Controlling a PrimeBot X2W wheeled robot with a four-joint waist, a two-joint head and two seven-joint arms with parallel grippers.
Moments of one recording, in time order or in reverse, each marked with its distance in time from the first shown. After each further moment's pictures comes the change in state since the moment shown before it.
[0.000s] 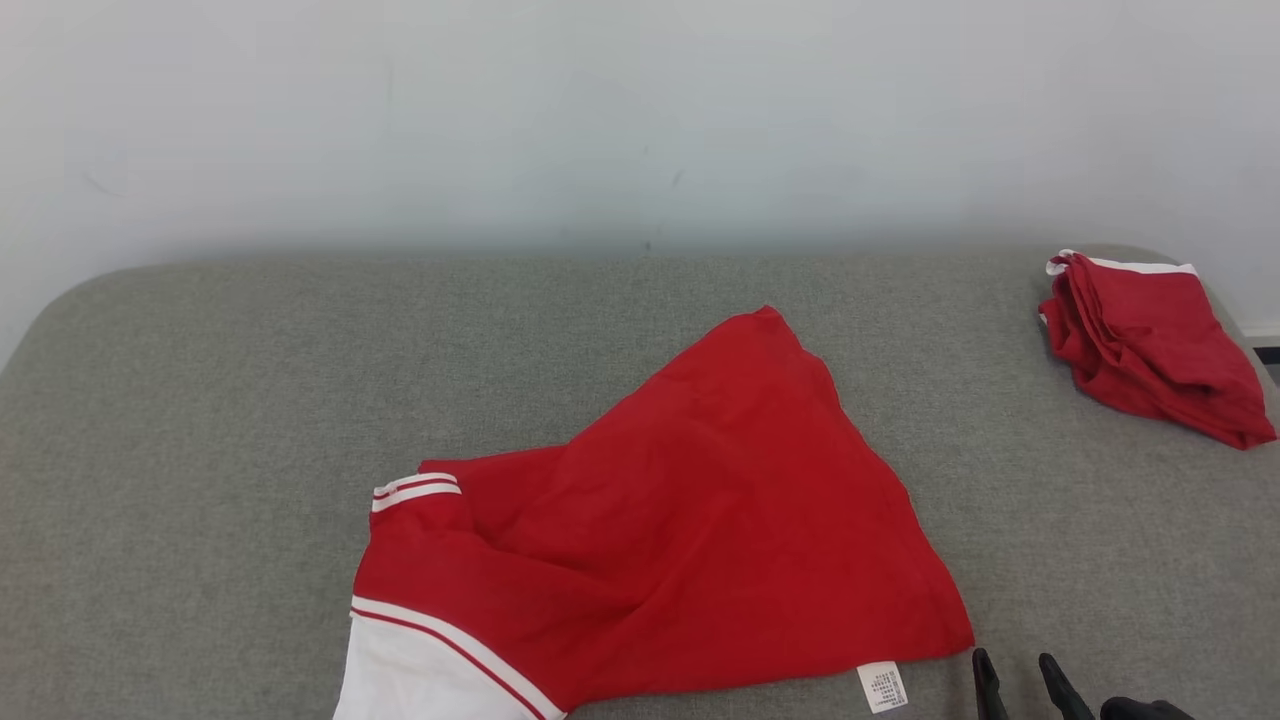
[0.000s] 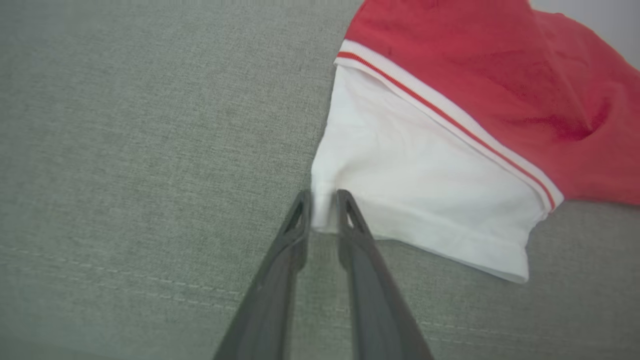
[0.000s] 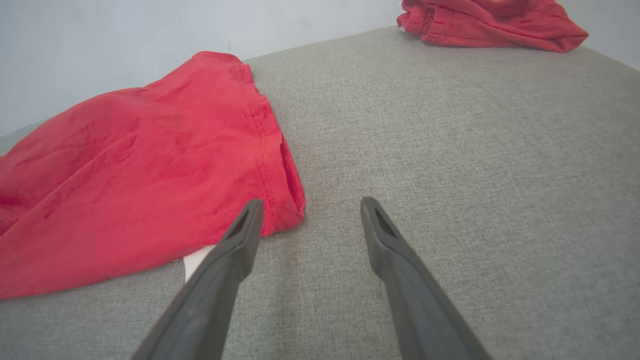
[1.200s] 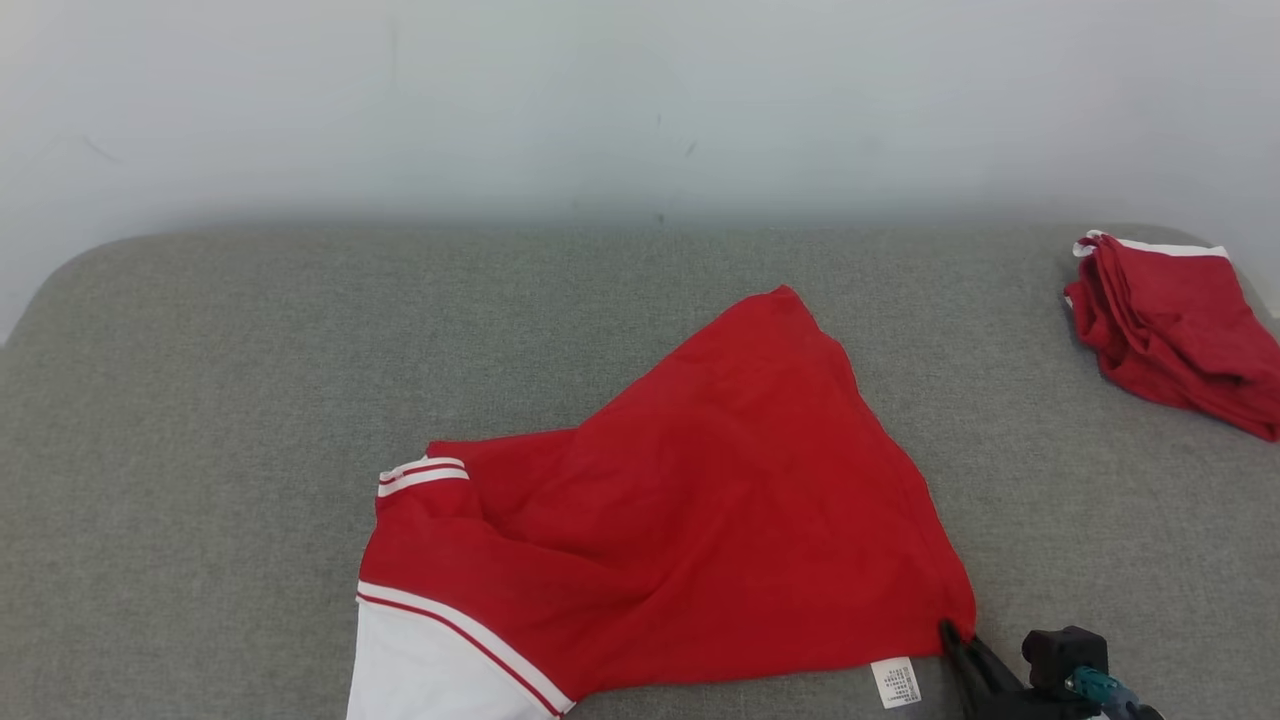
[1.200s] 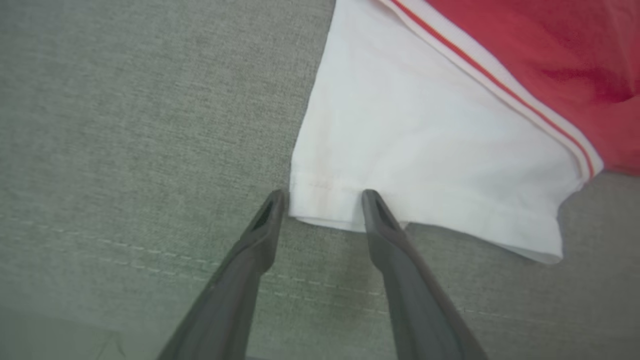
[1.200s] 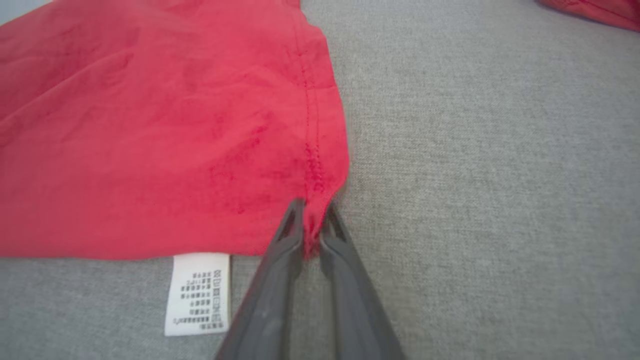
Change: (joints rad) left arm -0.077 -0.030 -0.035 0.146 -0.017 0.000 0.000; right arm -0.252 -0.080 0.234 0.325 0.007 0.000 0.000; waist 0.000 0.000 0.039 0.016
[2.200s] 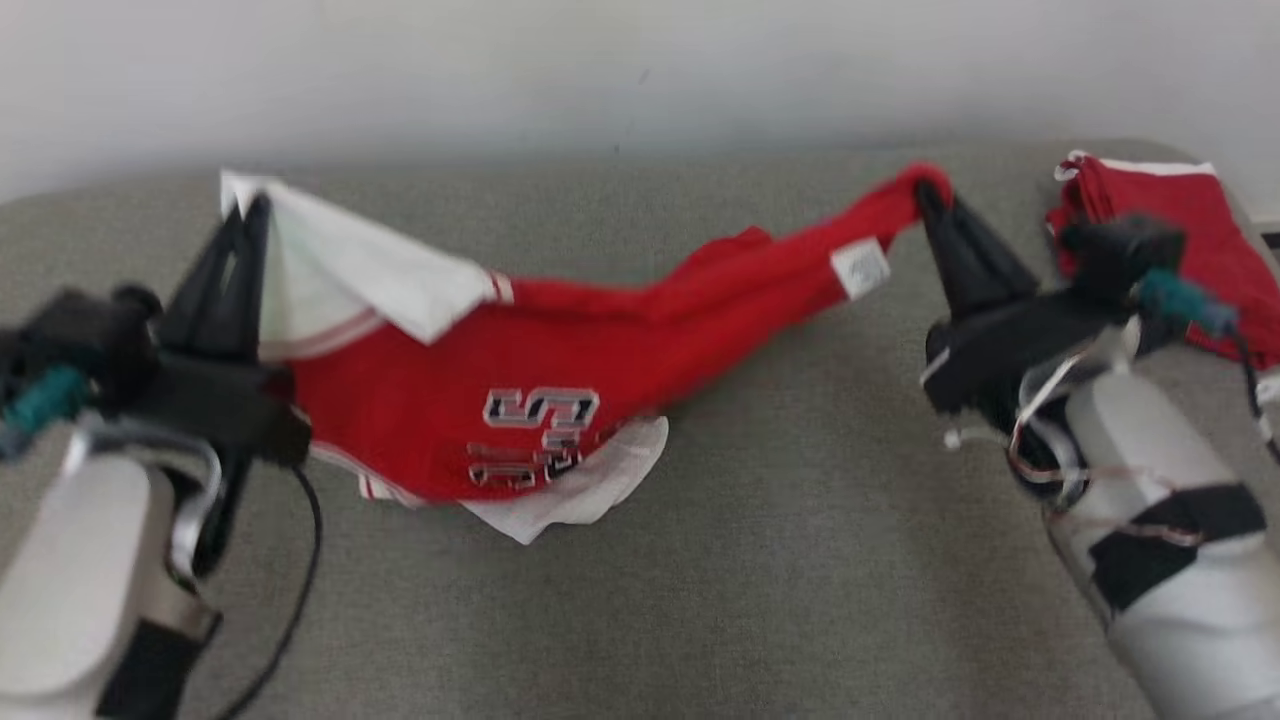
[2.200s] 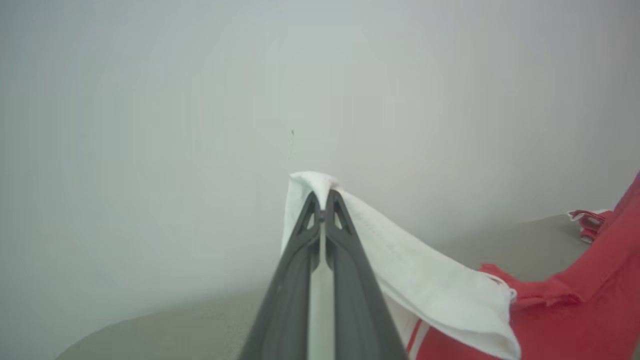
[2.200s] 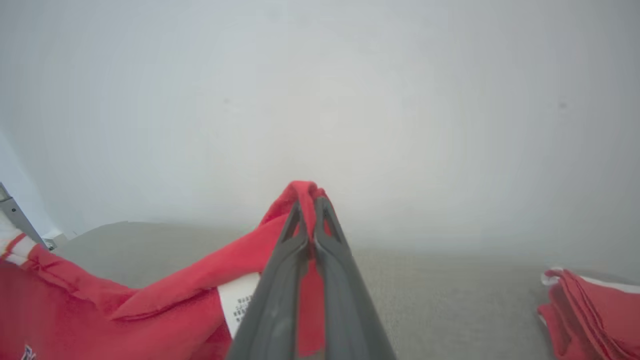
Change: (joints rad) left arm -0.503 0.267 -0.144 -0.392 -0.033 0.000 0.059; right arm -0.393 -0.113 0.138 -0.347 0.171 0.000 0.119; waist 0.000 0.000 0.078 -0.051
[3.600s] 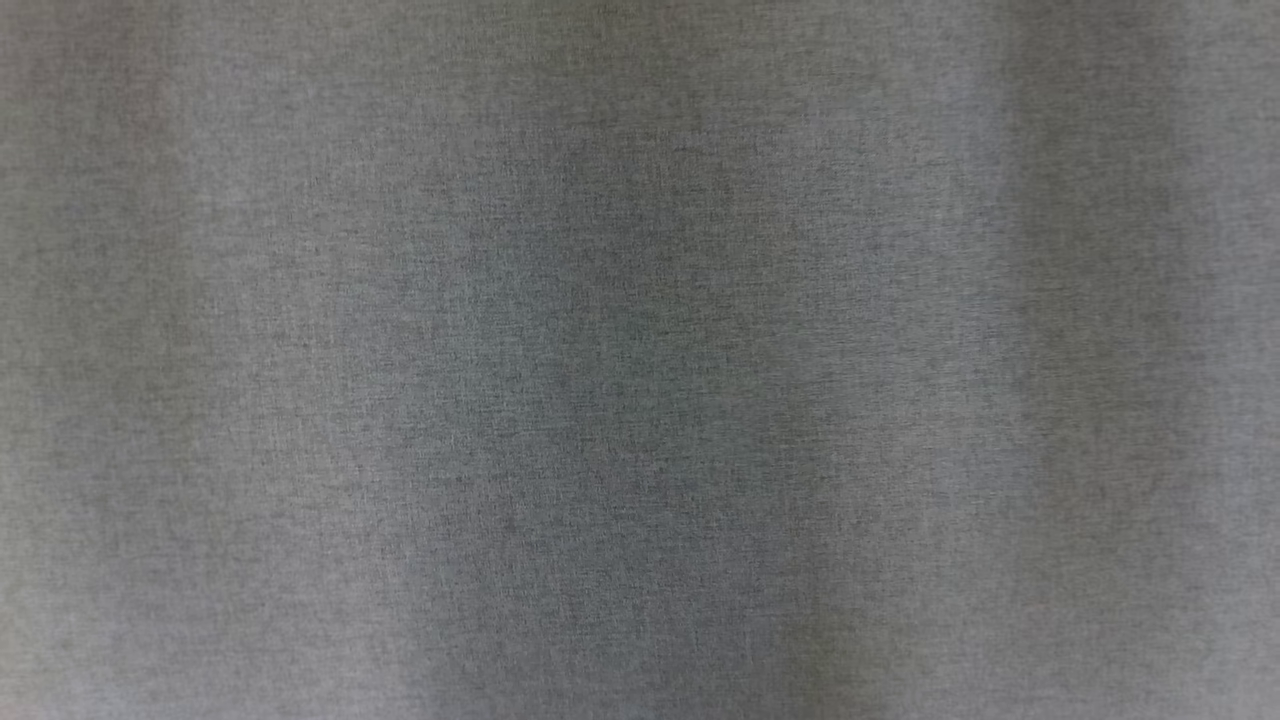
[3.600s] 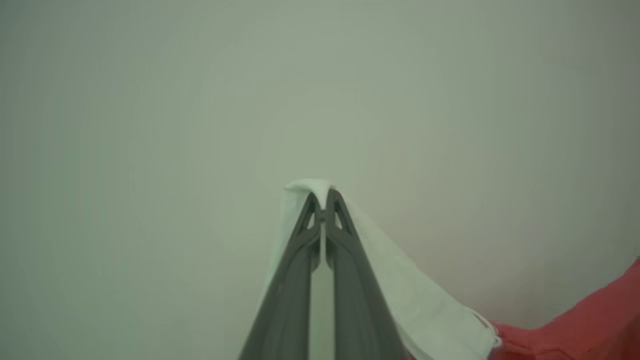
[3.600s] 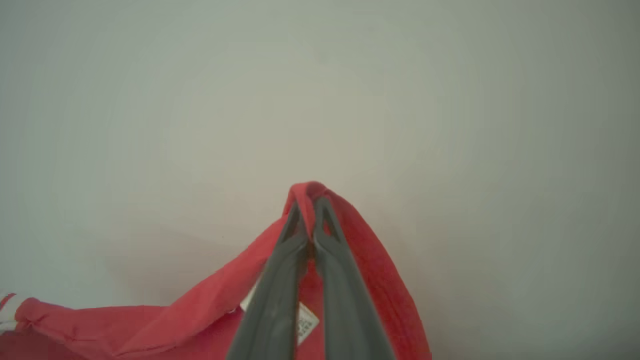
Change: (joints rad) left arm -1.331 0.056 -0.254 0.507 -0.274 0.000 -0.041; right arm -1.204 0.121 -0.104 0.563 0.220 0.000 0.064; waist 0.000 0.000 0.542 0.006
